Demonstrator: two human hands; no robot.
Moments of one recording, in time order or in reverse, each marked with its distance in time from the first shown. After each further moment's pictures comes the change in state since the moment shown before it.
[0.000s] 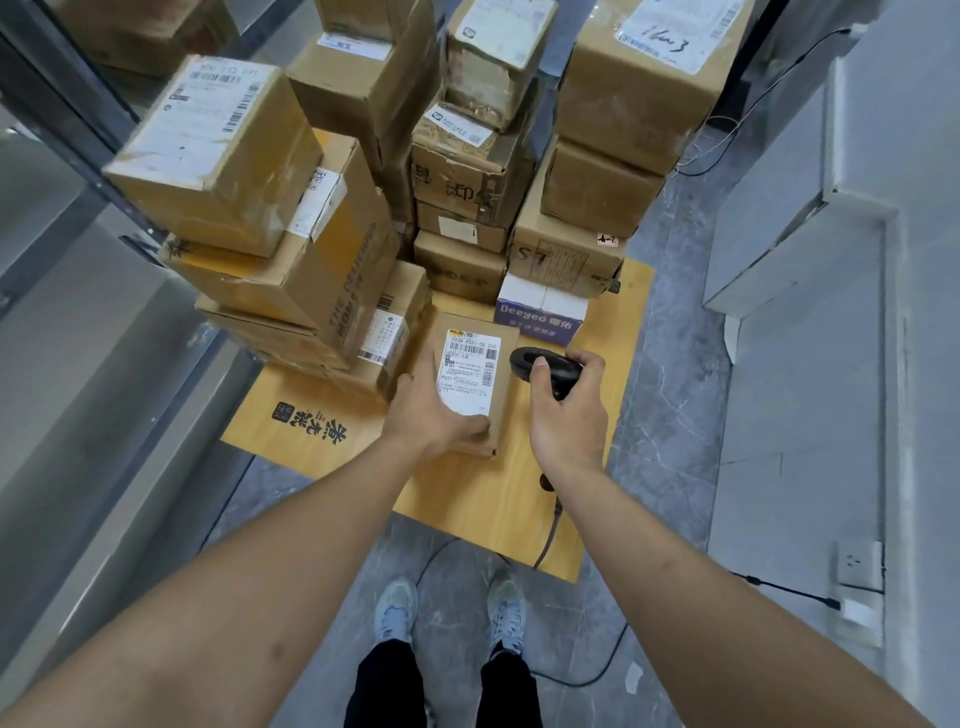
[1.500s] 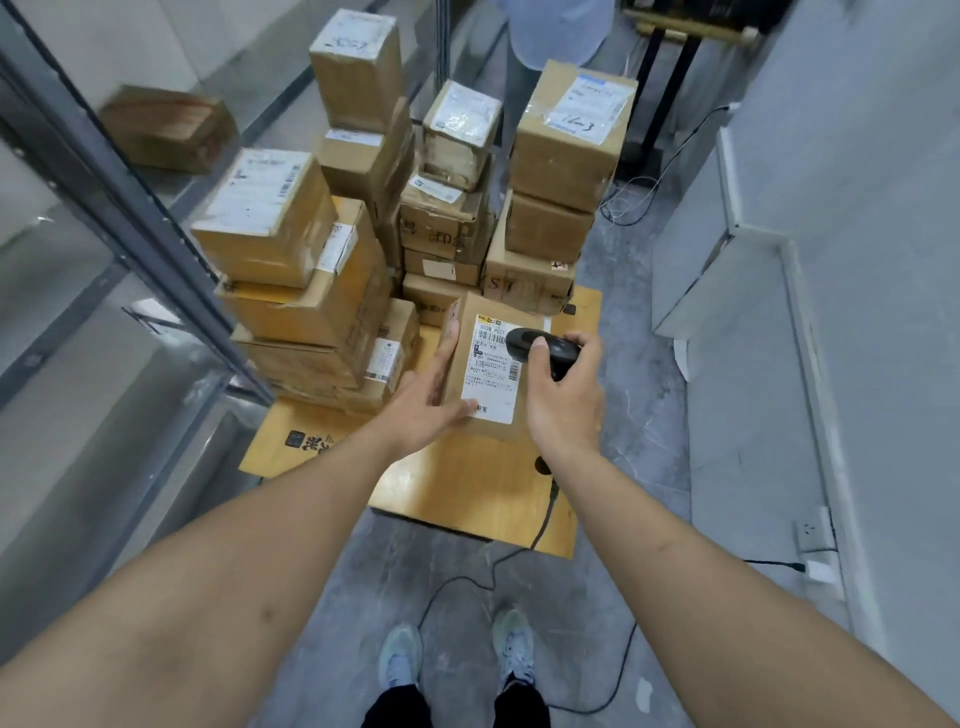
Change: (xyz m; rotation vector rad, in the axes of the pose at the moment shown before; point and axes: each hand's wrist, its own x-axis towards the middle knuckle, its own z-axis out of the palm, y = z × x) left_hand -0.046 0.002 -0.058 -0.302 -0.333 0.420; right_hand -0.073 -0.057 -0.043 0.036 0.155 -0.073
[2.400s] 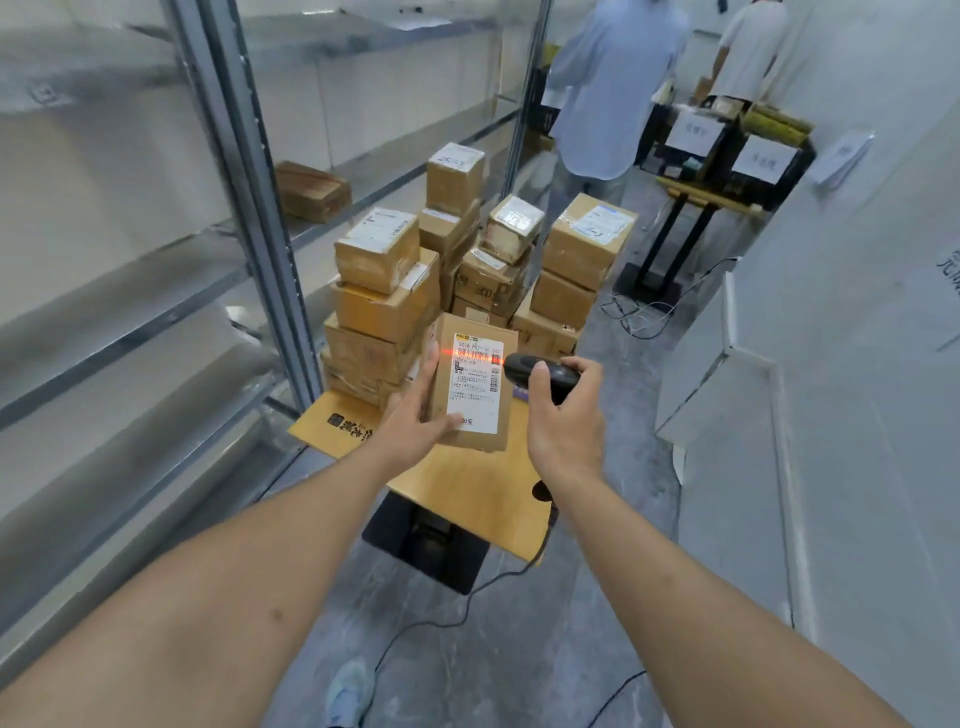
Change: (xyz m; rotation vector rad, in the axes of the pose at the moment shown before) left_hand -0.145 0.026 0.024 -0.162 0.335 0.134; right_hand -0.120 -0.039 -0.090 0.024 -0.091 -0.289
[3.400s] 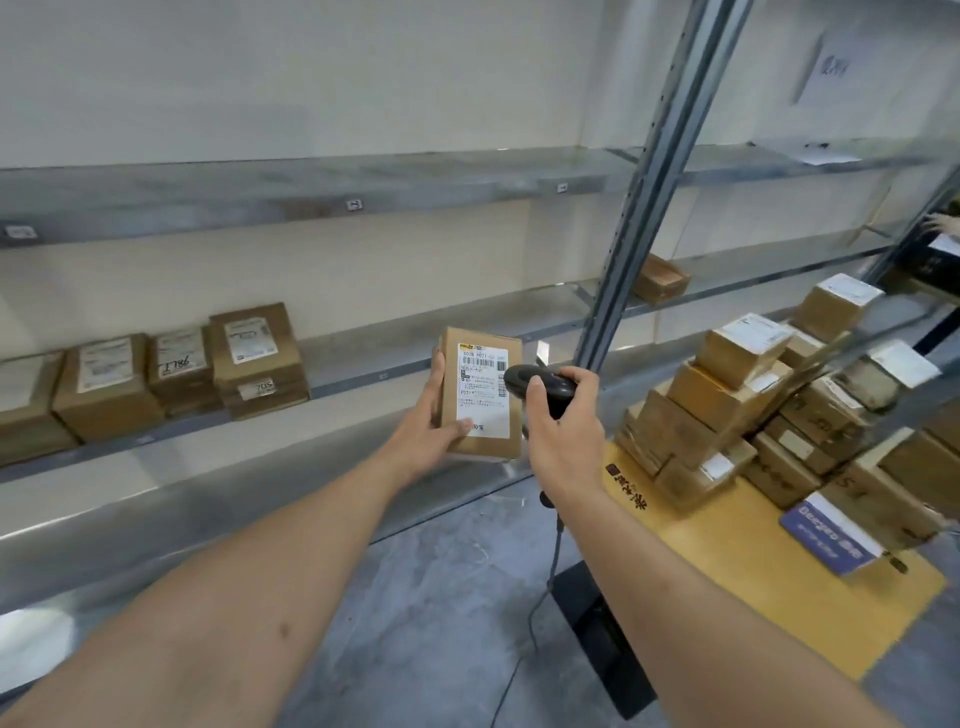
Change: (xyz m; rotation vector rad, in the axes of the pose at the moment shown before) left_hand -0.289 -0.047 -0.270 -0.122 0.631 -0.092; right_hand -0.239 -0.152 0.208 0.139 -0.648 -0.376
